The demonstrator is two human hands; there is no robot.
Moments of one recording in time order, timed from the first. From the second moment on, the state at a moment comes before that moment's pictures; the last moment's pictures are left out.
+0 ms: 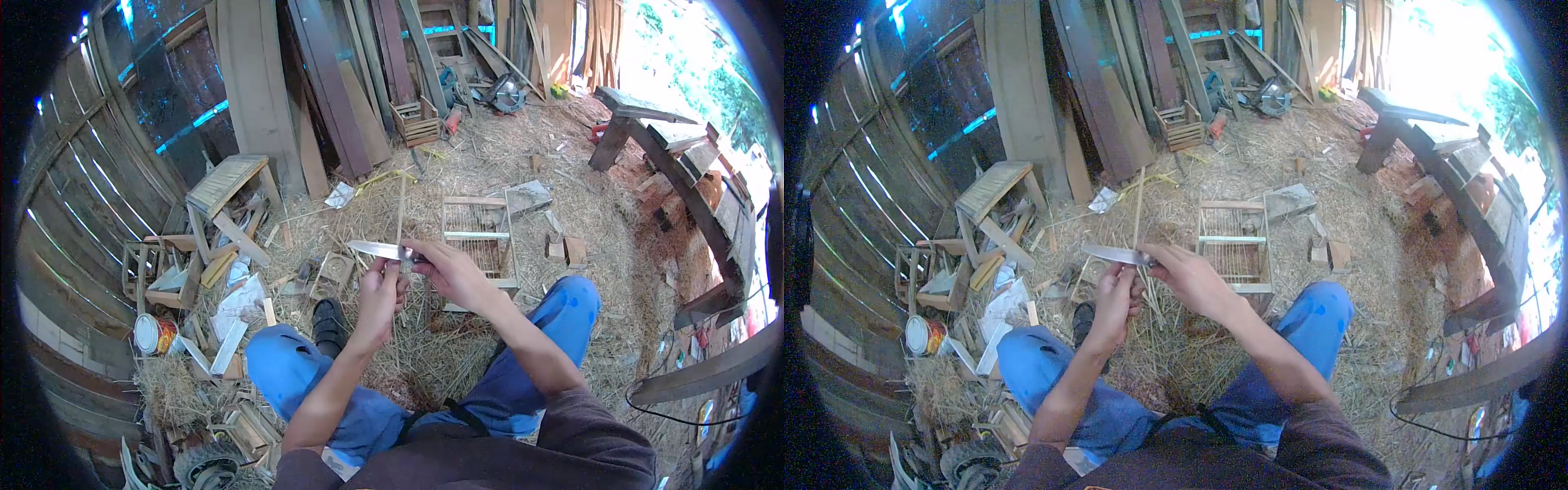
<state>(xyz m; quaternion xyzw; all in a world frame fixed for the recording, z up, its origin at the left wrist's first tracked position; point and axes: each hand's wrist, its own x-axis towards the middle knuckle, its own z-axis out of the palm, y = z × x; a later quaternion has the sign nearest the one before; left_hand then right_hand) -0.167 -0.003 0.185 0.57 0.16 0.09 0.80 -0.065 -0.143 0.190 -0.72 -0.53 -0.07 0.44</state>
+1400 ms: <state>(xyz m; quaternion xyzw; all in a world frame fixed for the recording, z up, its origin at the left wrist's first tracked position) -0.179 -0.010 0.181 0.48 0.16 0.03 0.86 -0.048 -0.153 0.189 -0.72 -0.58 -0.22 0.32</state>
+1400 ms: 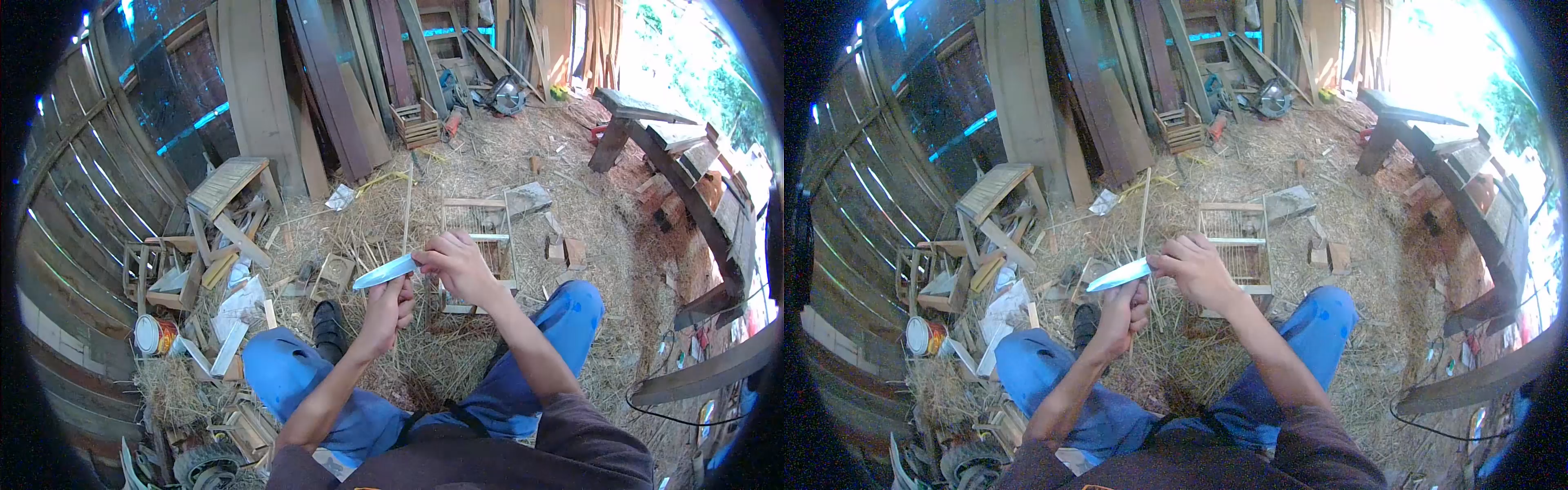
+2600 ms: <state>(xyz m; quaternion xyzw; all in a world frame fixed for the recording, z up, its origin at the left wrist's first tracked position) -0.173 -0.014 0.176 0.52 0.11 -0.01 0.85 -0.058 -0.157 0.191 -0.72 -0.53 -0.16 0.41</state>
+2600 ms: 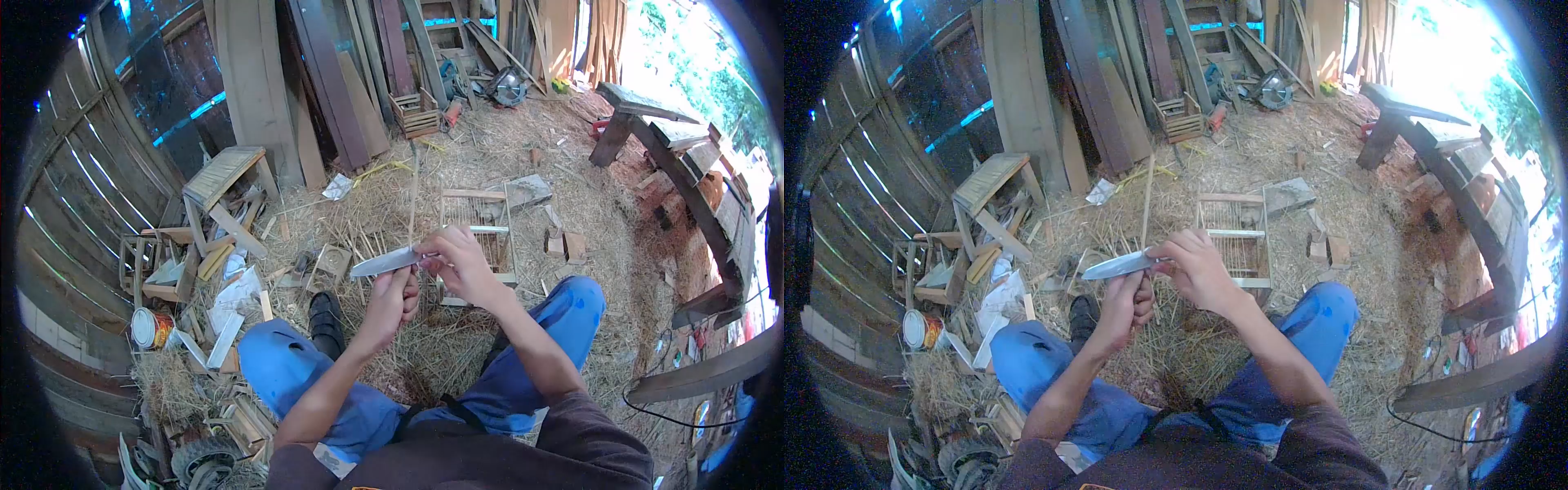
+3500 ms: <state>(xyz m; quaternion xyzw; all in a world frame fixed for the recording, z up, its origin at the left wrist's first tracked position) -0.225 -0.013 0.219 0.45 0.18 -0.04 0.87 0.028 -0.206 0.201 -0.80 -0.33 -0.31 0.39</state>
